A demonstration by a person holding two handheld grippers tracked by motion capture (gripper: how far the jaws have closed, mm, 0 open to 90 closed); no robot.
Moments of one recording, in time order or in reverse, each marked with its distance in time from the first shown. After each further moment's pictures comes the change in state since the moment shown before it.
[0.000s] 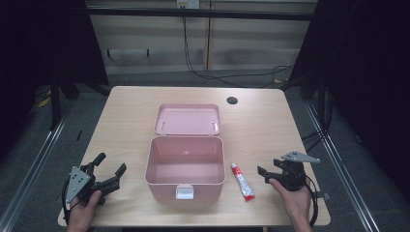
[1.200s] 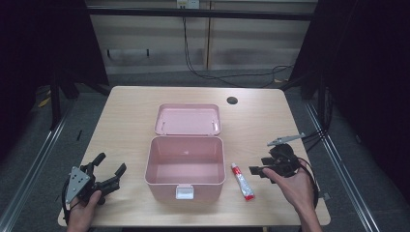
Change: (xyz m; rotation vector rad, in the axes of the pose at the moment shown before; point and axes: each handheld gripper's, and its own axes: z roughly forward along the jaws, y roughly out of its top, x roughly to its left) left arm 0.000 0.000 0.000 -0.002 -0.004 0.000; right arm 0.028 0.064 -0.004 0.319 0.169 -0.075
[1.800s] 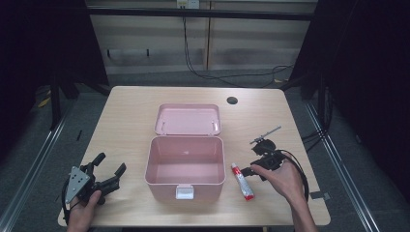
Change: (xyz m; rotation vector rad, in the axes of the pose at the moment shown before) left arm 0.000 0.000 0.000 -0.002 -0.001 -0.011; right arm 0.009 0.023 0.030 0.226 0.035 -0.026
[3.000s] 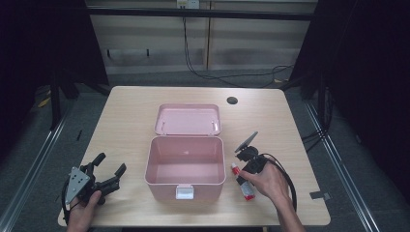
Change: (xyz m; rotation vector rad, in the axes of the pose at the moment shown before) left arm 0.000 0.000 -0.001 -0.003 0.008 0.006; right arm 0.011 0.012 0.050 0.267 -0.069 0.046
